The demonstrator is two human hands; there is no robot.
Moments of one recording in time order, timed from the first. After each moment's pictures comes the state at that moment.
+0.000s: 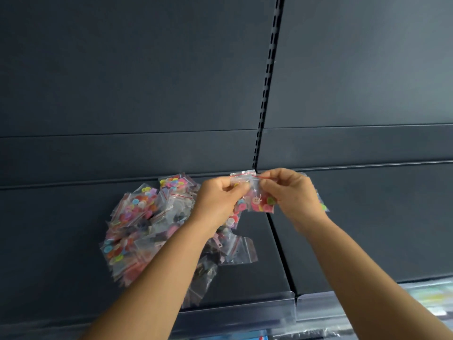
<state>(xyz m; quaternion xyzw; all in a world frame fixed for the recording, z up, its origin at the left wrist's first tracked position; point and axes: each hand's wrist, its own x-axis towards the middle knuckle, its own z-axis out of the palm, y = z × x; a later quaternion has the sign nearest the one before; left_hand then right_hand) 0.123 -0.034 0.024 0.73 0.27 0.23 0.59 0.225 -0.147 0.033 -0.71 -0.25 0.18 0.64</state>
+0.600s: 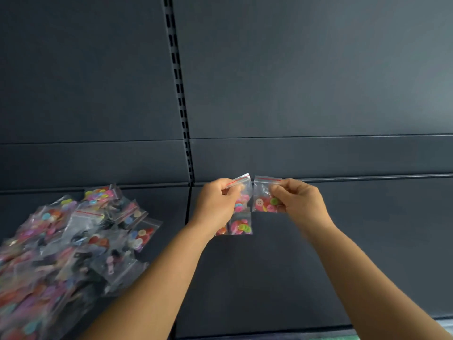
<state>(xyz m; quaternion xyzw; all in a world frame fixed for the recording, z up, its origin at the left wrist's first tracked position) 0.285 -0.134 0.018 0.76 0.33 0.23 0.51 0.403 -0.257 0.011 -0.75 -0.20 0.19 0.60</state>
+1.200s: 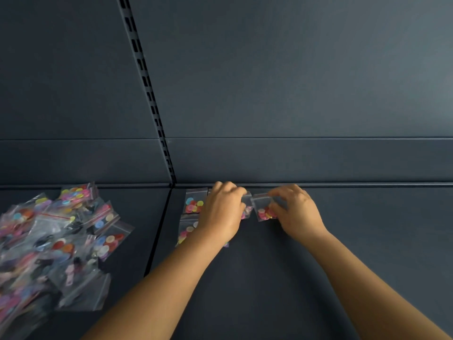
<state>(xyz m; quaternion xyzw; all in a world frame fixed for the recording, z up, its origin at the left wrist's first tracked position) 0.354 -0.145 -0.023 0.94 0.28 0.16 0.13 0.471 -0.267 -0.028 -0.86 -0.39 0.05 0.33</state>
